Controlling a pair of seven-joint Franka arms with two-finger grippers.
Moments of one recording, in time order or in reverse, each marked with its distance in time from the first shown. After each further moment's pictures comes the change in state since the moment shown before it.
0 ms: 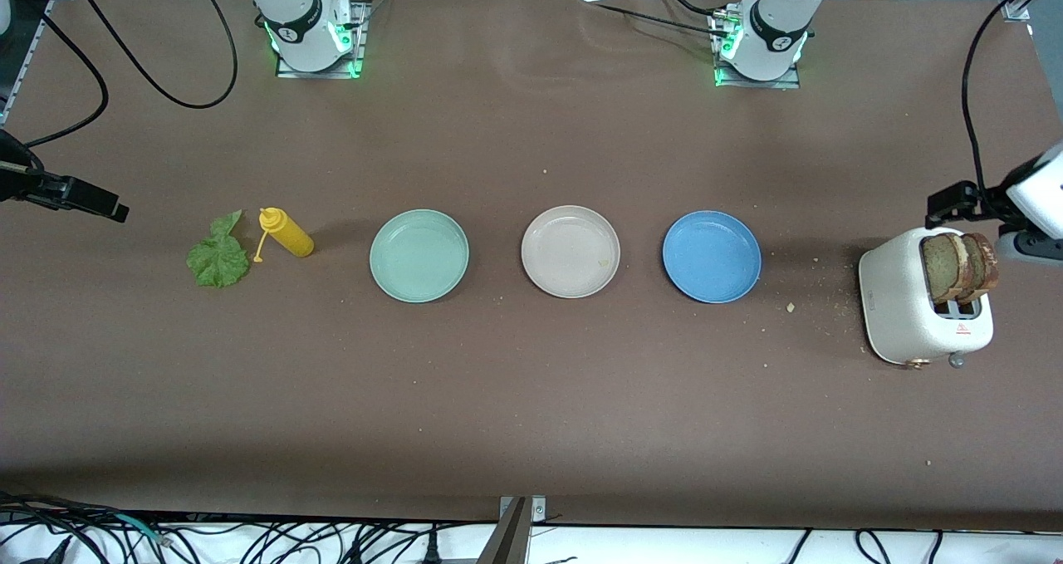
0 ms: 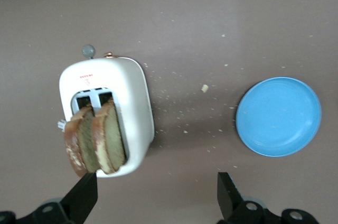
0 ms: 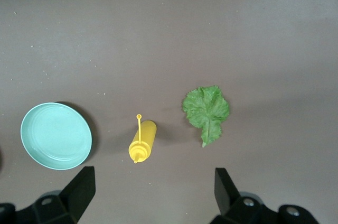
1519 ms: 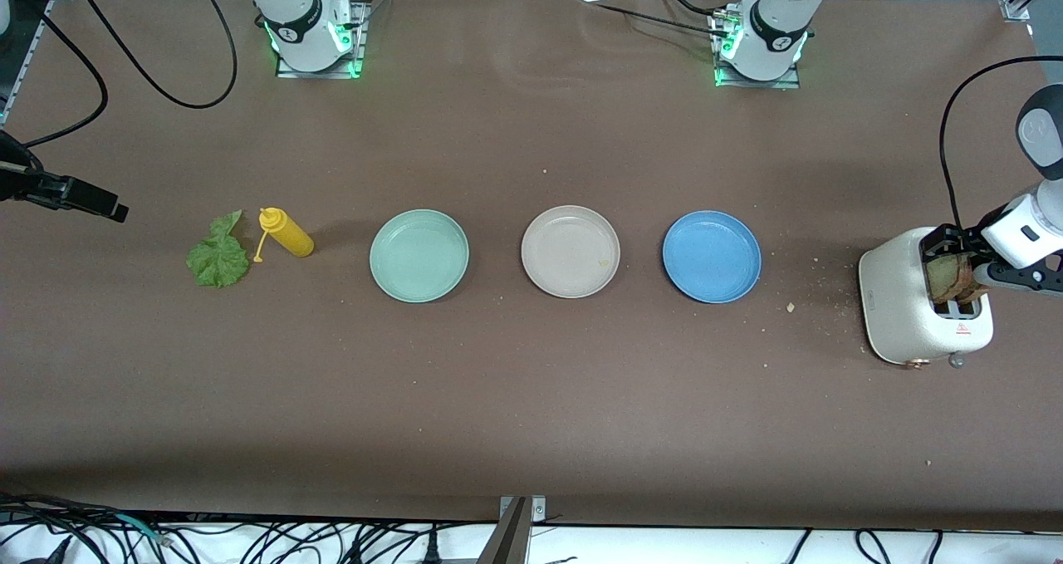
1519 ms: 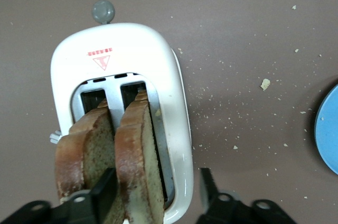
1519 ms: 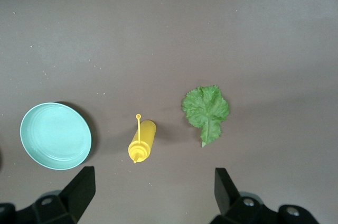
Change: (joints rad) left arm 0.162 0.027 0.000 -0.350 0.000 0.420 0.121; right arm 0.000 0.000 -0.002 0.000 0.000 -0.001 0.000
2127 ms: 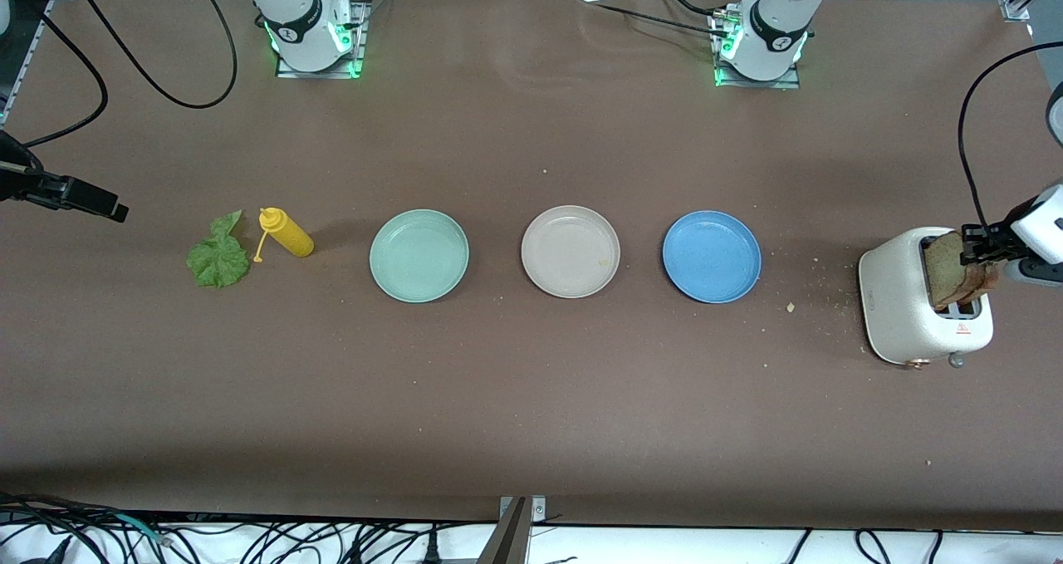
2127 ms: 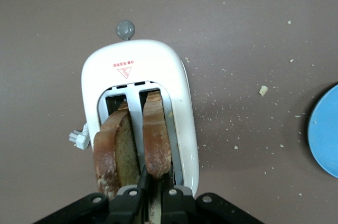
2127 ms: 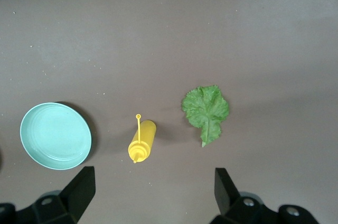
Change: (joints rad) left arm 0.003 -0.023 -0.008 0.101 0.000 -0.108 0.000; right arm 0.000 0.000 0.000 0.000 0.000 0.000 0.000
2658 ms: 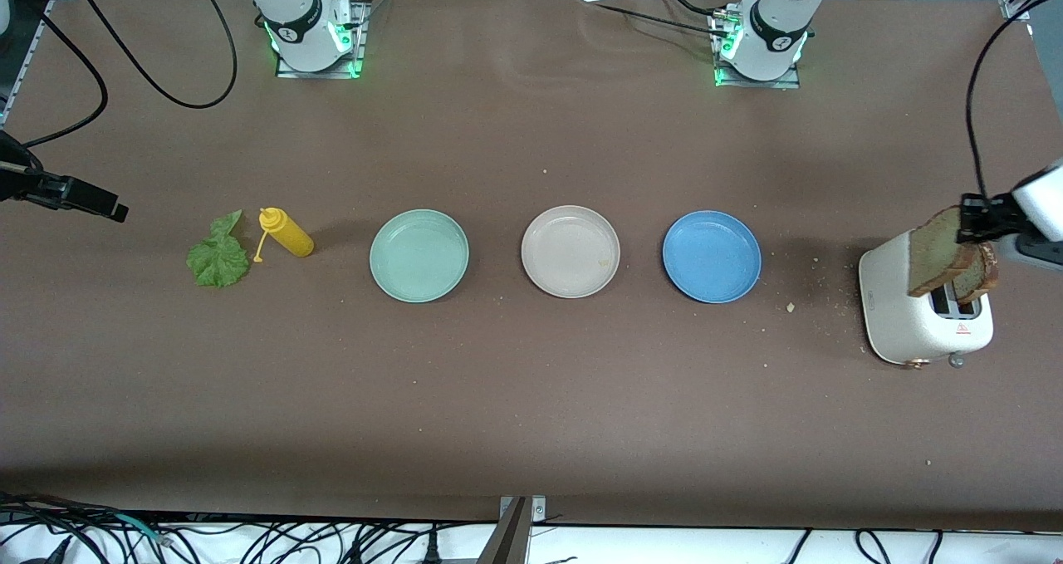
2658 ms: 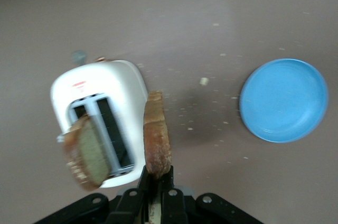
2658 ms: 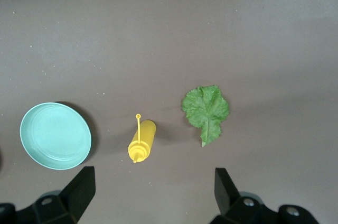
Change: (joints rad) left arm -0.026 -0.014 -0.182 0.217 -0.005 -0.326 -0.012; right arm 0.000 0.000 0.000 0.000 0.000 0.000 0.000
